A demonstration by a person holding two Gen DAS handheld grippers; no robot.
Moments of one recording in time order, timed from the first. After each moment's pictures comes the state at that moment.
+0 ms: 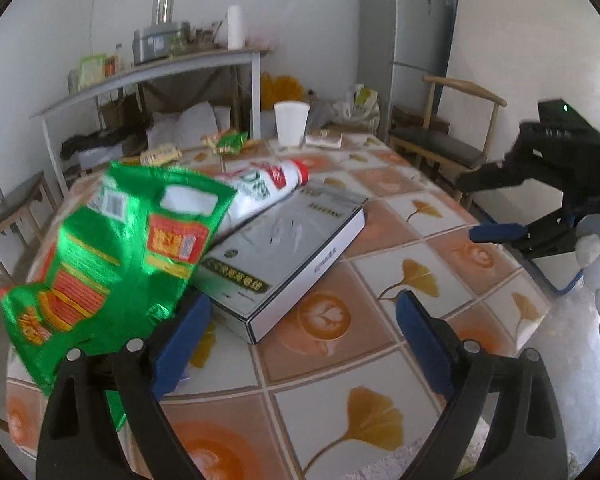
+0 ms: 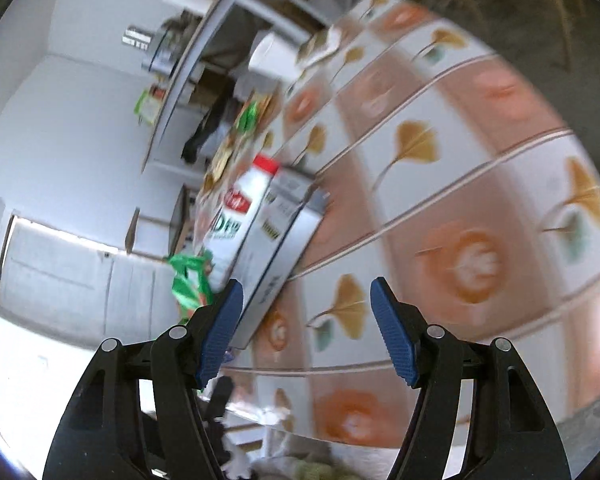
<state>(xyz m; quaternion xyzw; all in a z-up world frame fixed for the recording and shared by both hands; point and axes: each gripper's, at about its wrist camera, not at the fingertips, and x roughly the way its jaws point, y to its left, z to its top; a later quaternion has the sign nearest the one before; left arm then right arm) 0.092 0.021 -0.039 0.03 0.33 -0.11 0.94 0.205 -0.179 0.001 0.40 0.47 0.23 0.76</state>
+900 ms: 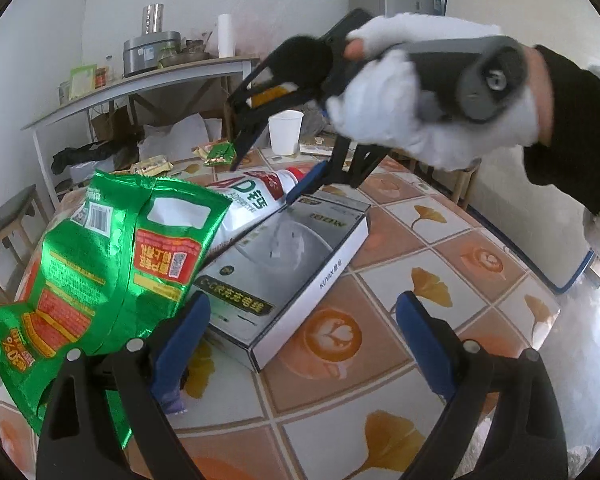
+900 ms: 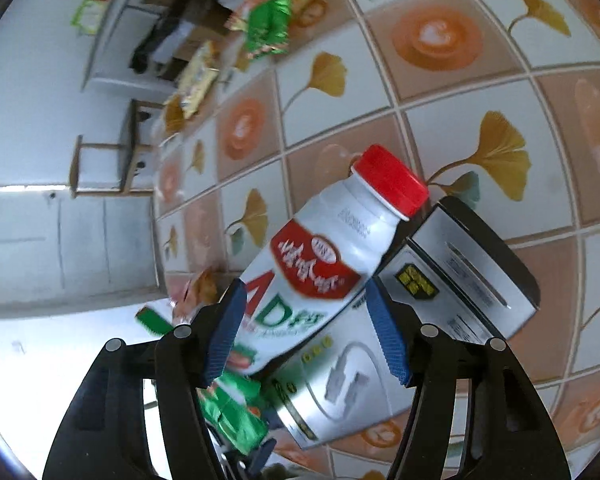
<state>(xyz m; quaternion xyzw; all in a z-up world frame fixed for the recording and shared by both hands) 0.102 0.022 -0.041 0.03 0.30 -0.13 0.94 0.366 -0.021 0.027 0.28 0.65 0.22 0.67</state>
